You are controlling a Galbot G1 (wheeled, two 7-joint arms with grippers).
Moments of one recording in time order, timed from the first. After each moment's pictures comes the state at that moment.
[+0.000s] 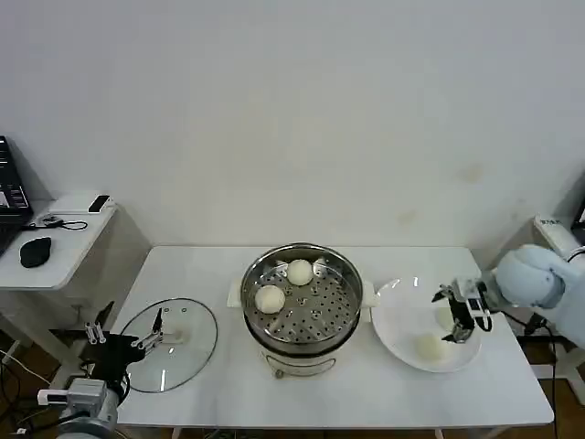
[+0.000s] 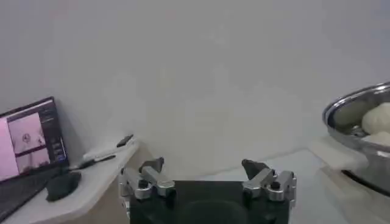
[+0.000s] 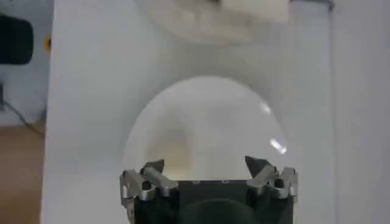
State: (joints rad) left arm 1.66 -1.18 -0.72 -2.26 -0.12 0.31 -0.11; right arm 0.01 0.32 -0.87 1.67 0.05 -0.32 -0.95
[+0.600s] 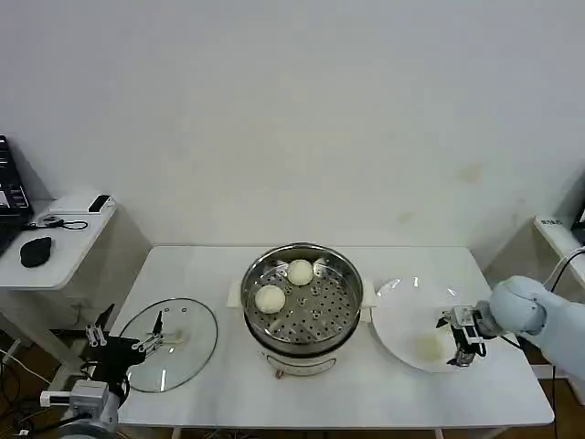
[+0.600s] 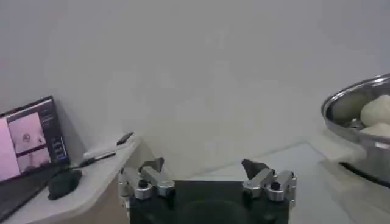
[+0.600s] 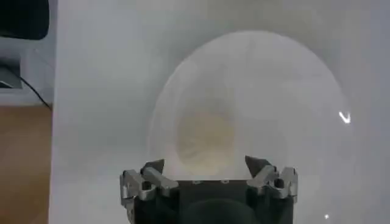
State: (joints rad) left arm 1.67 -1.18 -0.72 -2.25 -0.10 0.31 -0.11; right arm -0.25 0.42 -0.68 1.53 -0.07 -0.28 -0.95
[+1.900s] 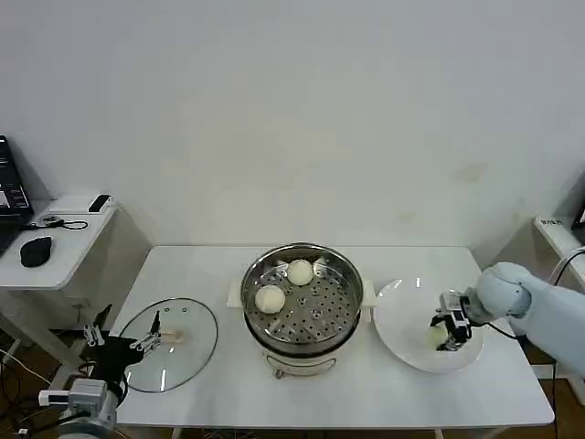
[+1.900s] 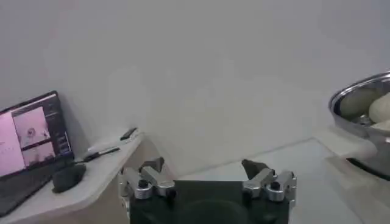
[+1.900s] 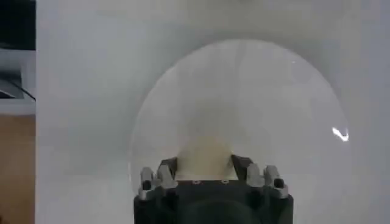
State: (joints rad) left arm 1.66 -1.19 -0.73 -2.24 -0.10 0.31 -0.11; right arm -0.10 0.46 -0.79 1.50 -0.02 -0.33 -1.01
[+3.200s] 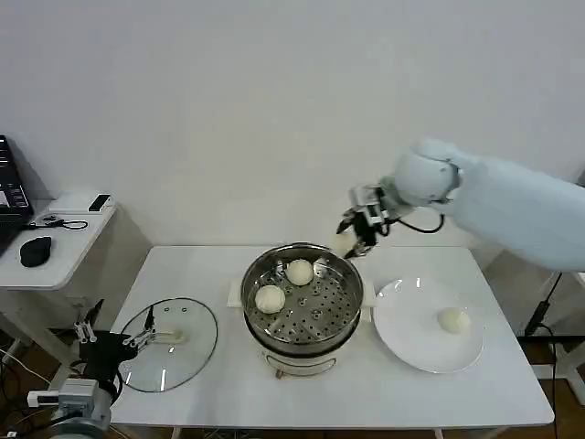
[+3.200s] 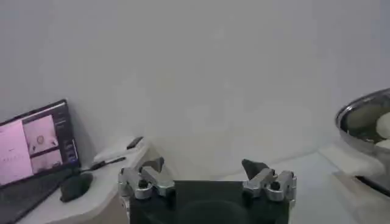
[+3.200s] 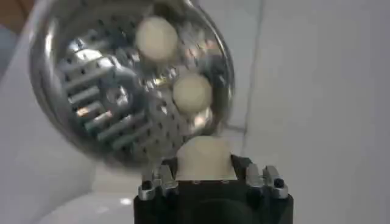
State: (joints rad) left arm 1.66 -1.21 -0.76 -2.29 -0.10 0.32 -0.11; right arm 0.59 0.86 -1.15 1.56 0.31 -0.40 -1.00
